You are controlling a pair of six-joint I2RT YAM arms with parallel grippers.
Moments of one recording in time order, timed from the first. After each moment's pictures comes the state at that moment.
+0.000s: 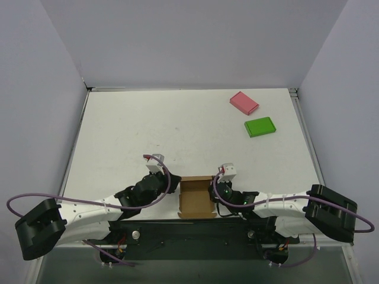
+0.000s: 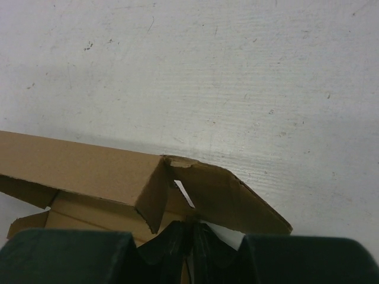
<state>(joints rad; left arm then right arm) -1.02 1.03 0.26 0.41 -0.37 -0.78 1.11 1.22 0.26 0.23 0.54 0.79</state>
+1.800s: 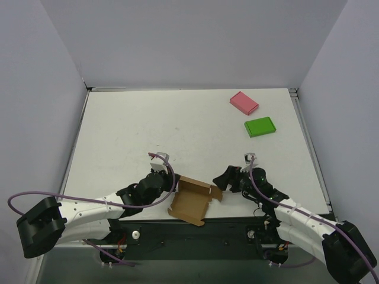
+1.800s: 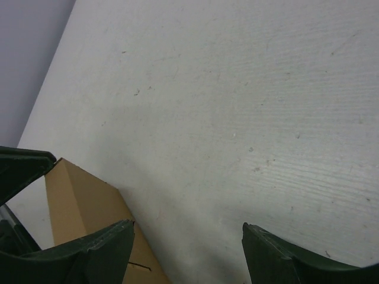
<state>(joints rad) -1.04 1.05 0.32 0.32 -0.43 -0.64 0.55 0.87 0.11 0.28 -0.13 0.65</state>
